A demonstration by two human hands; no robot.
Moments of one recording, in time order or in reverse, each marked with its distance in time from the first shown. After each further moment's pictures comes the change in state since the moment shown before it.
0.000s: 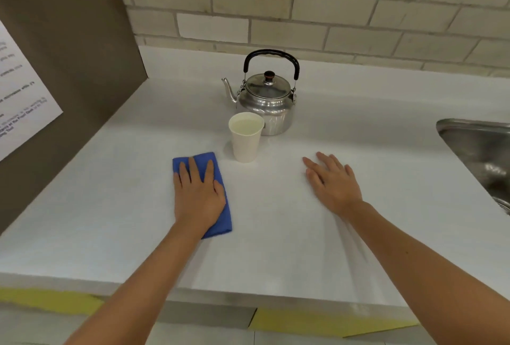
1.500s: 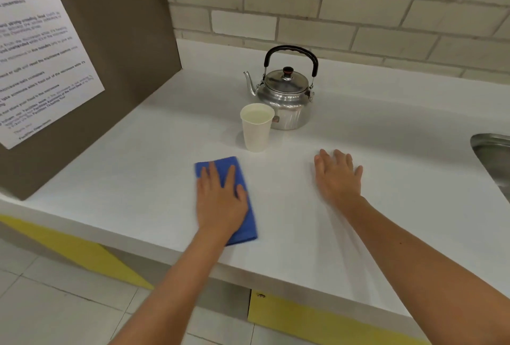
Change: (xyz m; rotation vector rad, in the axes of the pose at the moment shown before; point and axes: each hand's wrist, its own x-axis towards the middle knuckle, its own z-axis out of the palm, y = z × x) left_hand -0.060 0.047 0.008 -0.095 0.078 -0.144; right_hand 0.008 -0.009 -0.005 0.021 0.013 0.086
